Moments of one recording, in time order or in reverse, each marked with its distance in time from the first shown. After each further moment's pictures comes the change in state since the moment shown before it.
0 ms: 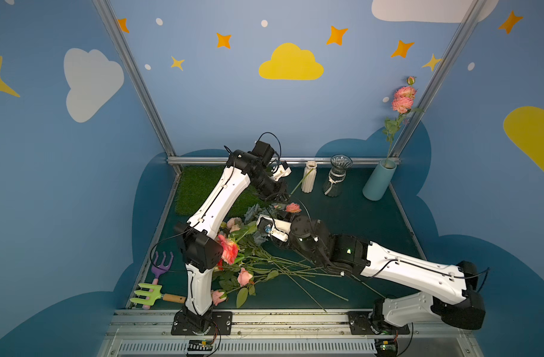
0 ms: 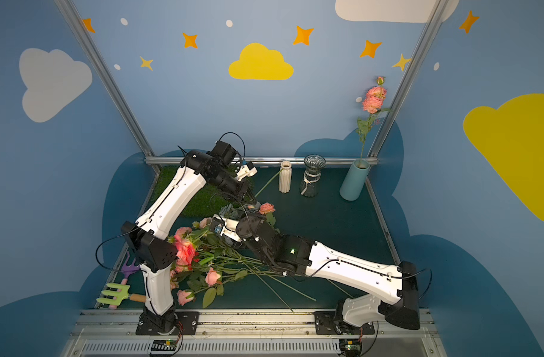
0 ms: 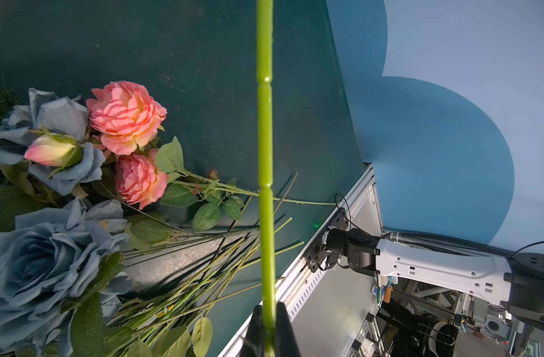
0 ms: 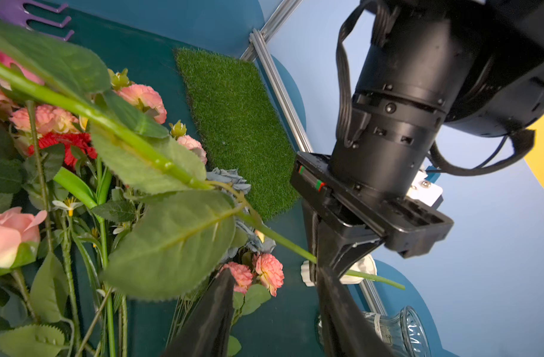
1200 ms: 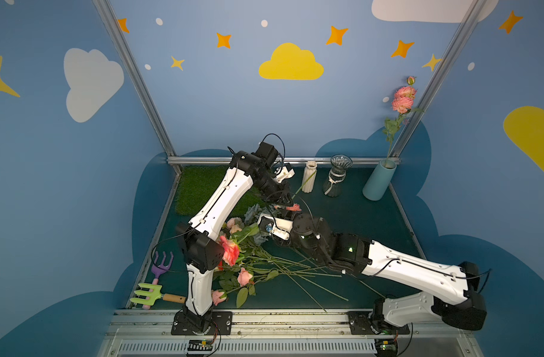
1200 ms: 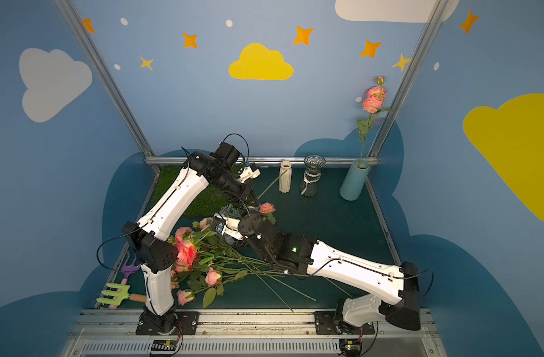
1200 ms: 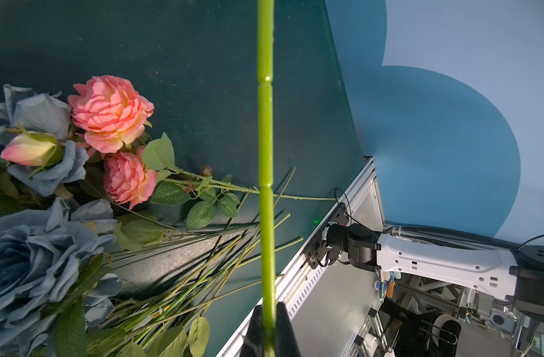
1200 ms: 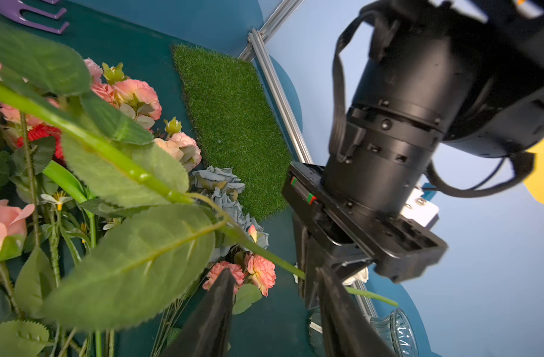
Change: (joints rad) left arm -0.026 0.000 0.000 0.000 -0.010 0.000; right arm -0.028 0.011 0.004 0.009 -0.023 -0.039
